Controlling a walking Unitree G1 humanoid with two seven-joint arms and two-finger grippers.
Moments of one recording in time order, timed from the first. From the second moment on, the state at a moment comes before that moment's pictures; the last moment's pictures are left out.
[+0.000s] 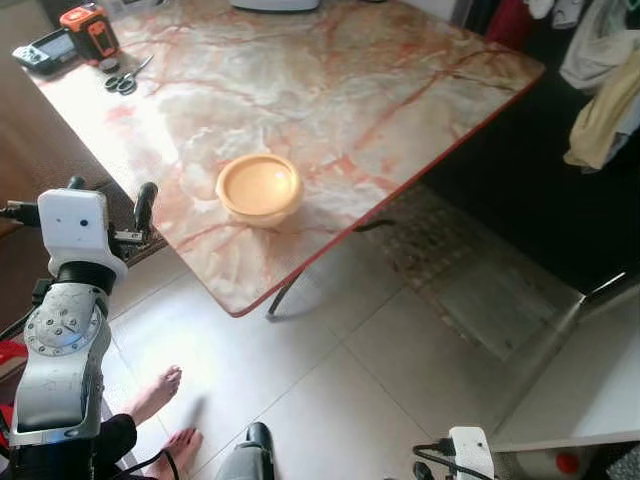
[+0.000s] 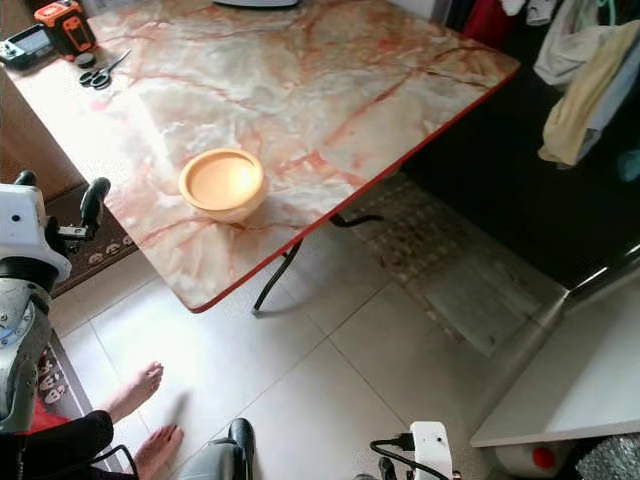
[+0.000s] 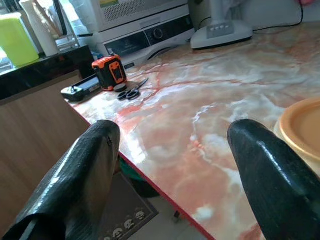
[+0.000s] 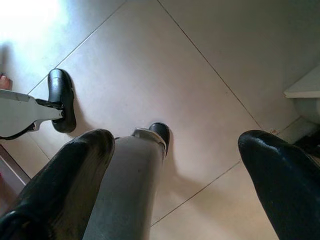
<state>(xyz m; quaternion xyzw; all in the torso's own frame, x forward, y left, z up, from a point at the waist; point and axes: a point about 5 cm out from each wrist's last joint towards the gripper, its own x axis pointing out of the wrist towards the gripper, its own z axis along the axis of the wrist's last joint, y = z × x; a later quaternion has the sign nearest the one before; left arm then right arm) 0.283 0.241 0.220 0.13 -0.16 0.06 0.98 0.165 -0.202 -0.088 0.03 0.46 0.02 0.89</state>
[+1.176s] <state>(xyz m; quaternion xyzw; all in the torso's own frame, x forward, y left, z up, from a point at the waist) 0.291 0.228 0.216 0.13 -0.16 0.03 0.98 0.178 -0.133 -0.088 0.04 0.45 0.06 0.89</state>
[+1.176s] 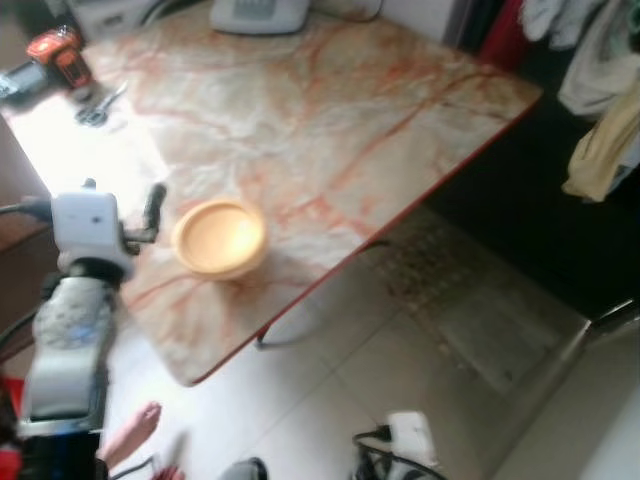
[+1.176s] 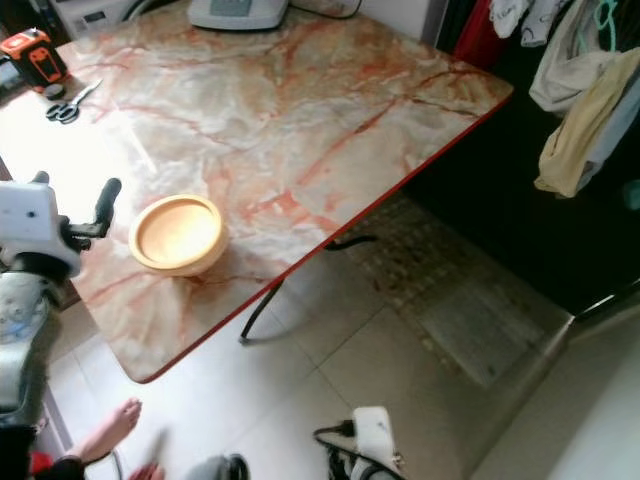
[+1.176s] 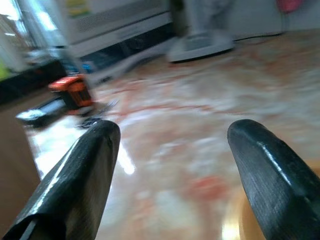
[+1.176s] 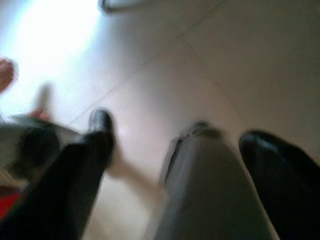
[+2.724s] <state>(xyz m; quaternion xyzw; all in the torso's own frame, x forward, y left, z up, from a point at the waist) 0.266 0.249 0.187 -0.15 -0.01 -0.10 0.98 0.179 -0.141 -0.087 0.02 0.45 0.06 0.89</state>
